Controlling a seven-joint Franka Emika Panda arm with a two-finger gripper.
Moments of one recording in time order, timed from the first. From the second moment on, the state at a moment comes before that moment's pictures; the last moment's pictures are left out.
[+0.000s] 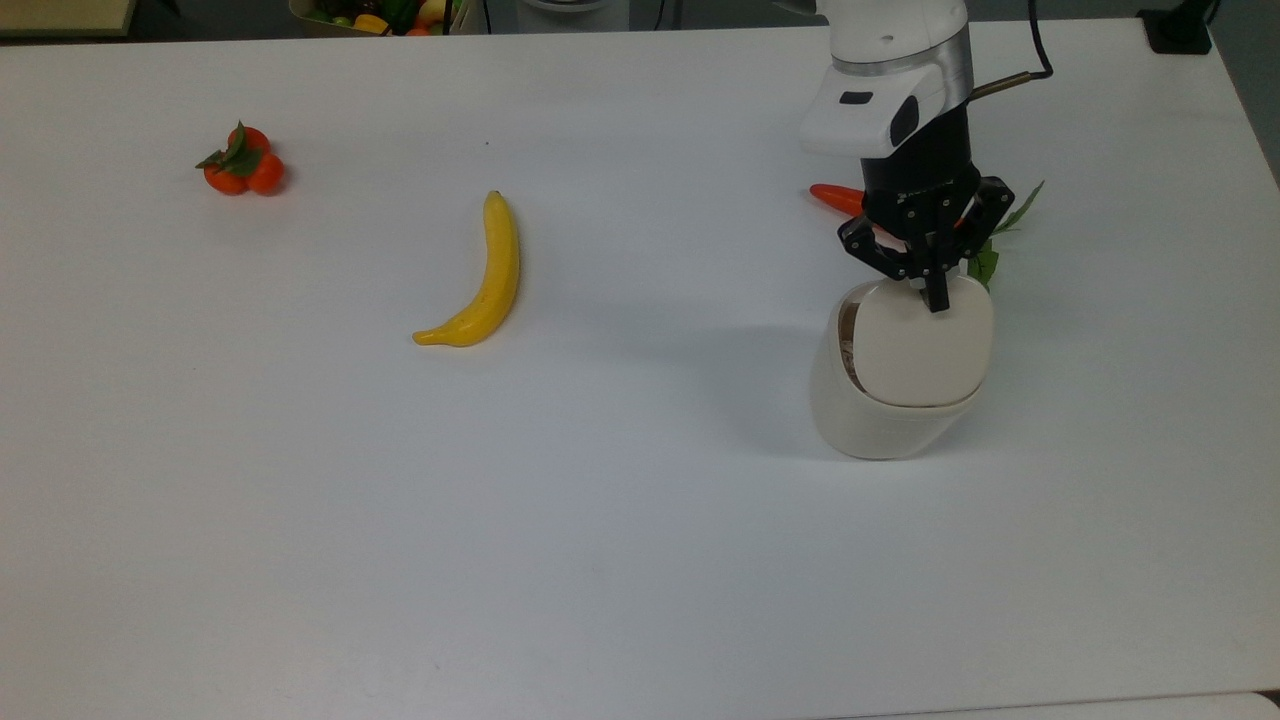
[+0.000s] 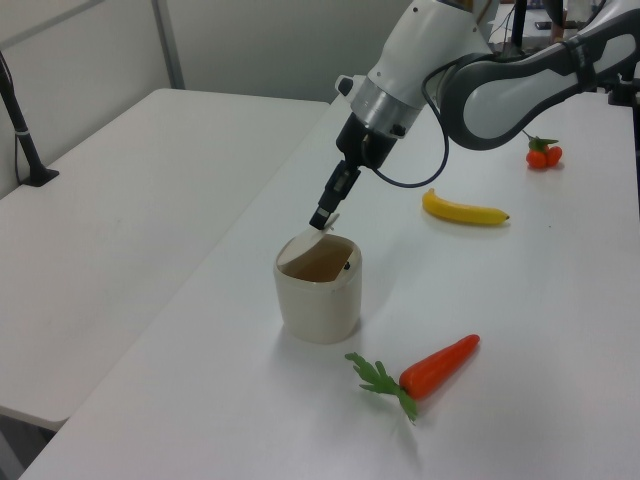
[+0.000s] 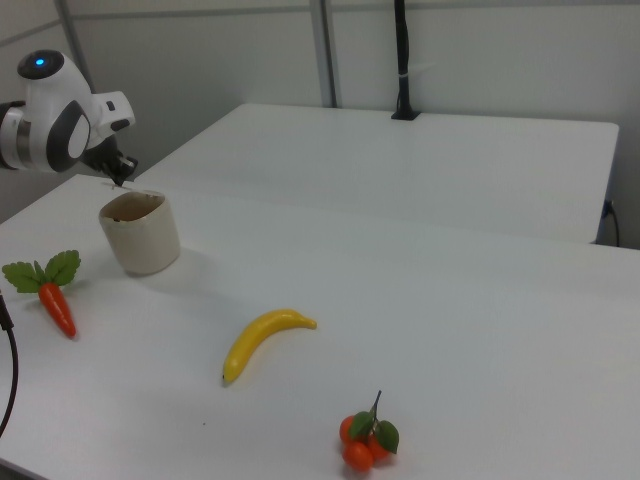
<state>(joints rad) 0.37 0.41 0.13 -1.56 0.11 2.53 0.19</state>
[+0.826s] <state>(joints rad) 0.37 0.40 0.14 -1.66 0.11 2.53 0.18</state>
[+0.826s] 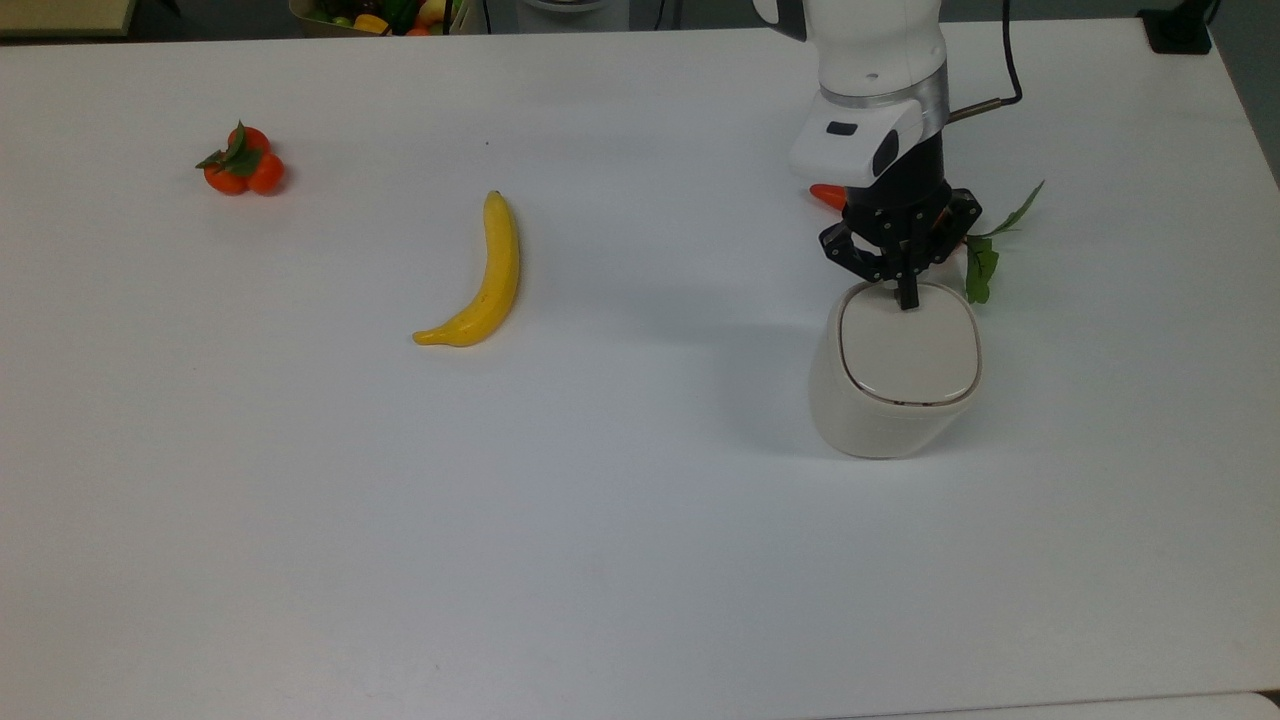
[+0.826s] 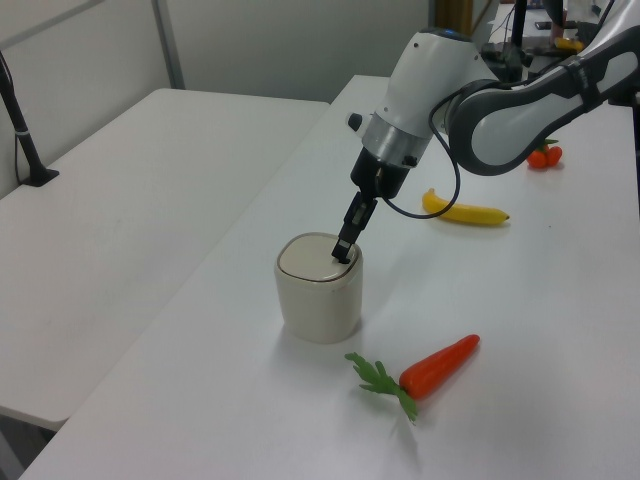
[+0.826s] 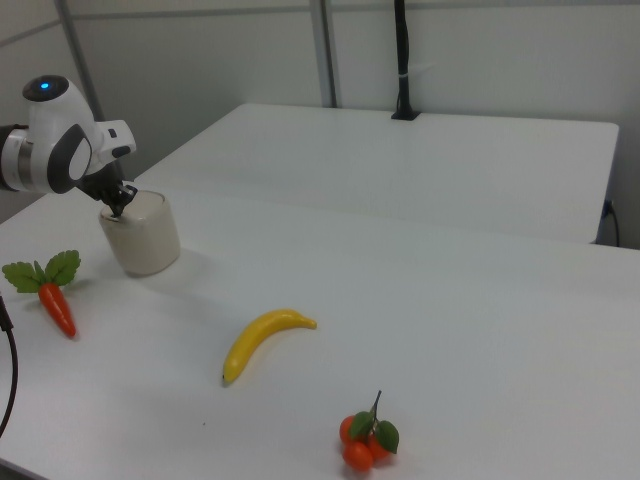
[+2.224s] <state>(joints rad) 0.28 0.25 0.14 -1.65 0.09 2.31 0.18</state>
